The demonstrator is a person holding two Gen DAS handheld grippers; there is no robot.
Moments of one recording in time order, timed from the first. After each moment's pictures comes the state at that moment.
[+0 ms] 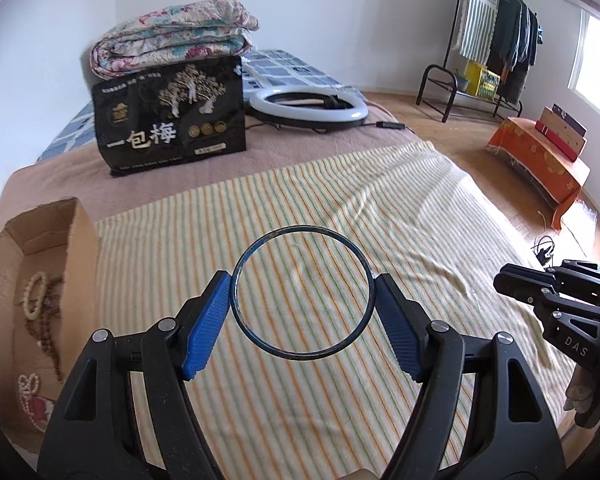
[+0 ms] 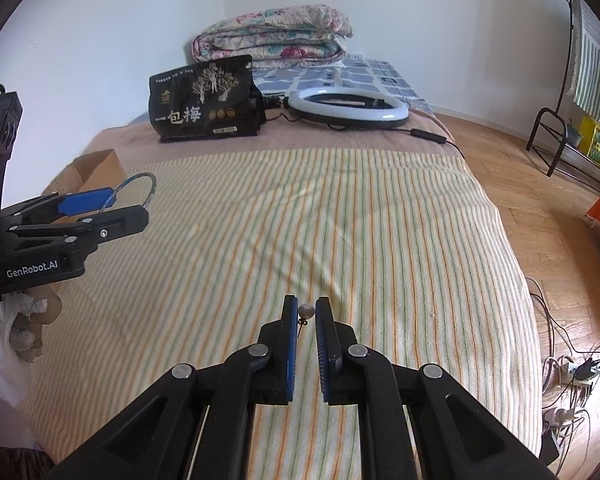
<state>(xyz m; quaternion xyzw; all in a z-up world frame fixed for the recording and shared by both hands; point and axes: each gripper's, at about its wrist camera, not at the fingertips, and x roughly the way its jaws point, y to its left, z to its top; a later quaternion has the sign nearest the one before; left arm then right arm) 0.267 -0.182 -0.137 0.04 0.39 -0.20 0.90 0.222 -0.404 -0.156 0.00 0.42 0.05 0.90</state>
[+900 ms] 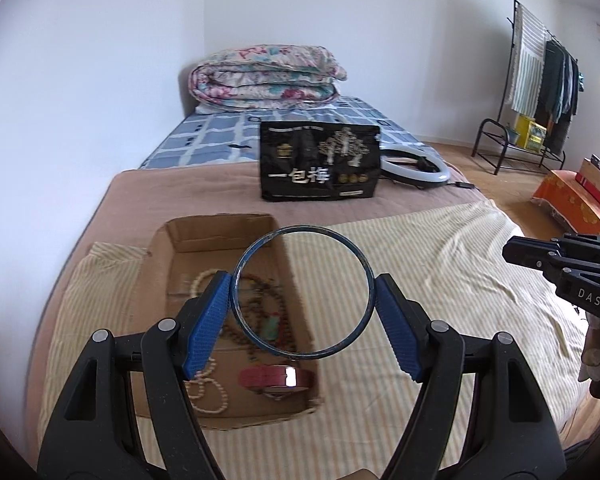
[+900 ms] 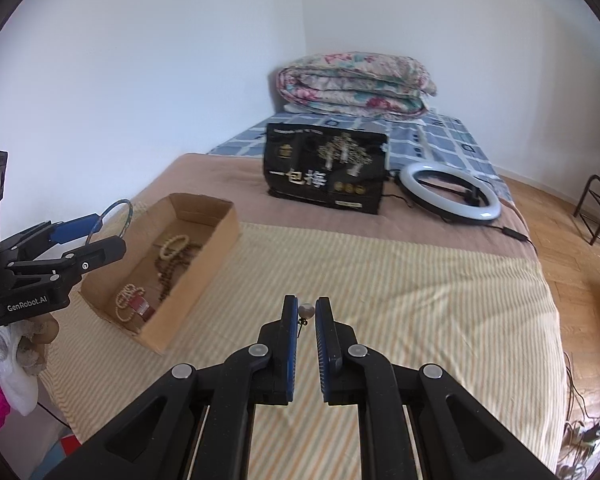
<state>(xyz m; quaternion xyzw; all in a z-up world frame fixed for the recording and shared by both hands) 0.227 -0.005 -0.071 0.01 0.33 -0.10 0.94 0.239 -0.255 -0.074 -0.04 0.36 0.16 0.92</state>
